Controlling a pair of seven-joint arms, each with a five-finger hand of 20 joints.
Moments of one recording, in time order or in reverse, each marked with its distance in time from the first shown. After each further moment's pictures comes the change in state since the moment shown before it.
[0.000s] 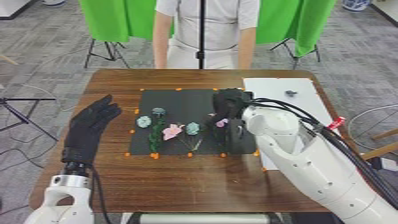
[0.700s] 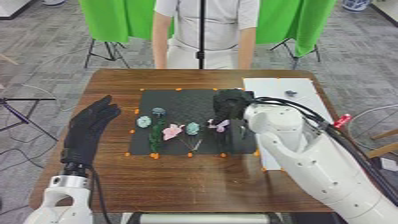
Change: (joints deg) left arm 0.3 -0.2 -0.4 0.0 0.2 -0.3 -0.3; right arm -0.2 0.4 2.0 -2.6 -0.1 -6.8 -1.6
